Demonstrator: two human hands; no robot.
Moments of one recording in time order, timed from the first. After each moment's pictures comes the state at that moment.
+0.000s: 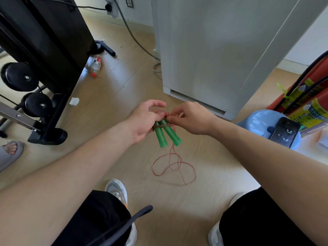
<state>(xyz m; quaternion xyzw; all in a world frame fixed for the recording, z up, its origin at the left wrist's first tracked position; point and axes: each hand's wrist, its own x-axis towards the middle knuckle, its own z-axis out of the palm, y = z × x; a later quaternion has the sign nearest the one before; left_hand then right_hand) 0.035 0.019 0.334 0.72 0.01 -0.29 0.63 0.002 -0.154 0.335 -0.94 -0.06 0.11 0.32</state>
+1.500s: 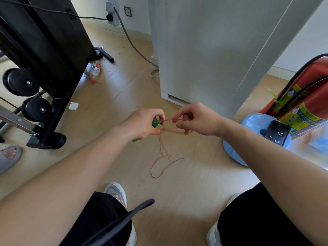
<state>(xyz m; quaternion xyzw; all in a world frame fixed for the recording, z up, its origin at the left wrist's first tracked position) 0.050 0.040 0.333 0.92 -0.27 -0.19 0.20 -0.014 -0.169 0.355 -0.90 -0.04 0.12 0.42</state>
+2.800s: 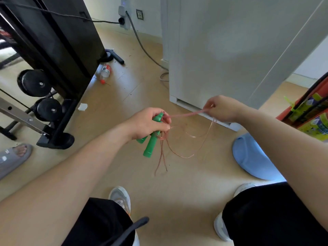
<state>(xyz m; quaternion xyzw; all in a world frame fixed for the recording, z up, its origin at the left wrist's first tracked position) 0.063 0.050 0.353 0.84 -0.18 -0.29 0.43 0.042 -0.215 0.356 -0.96 0.08 0.15 0.21</state>
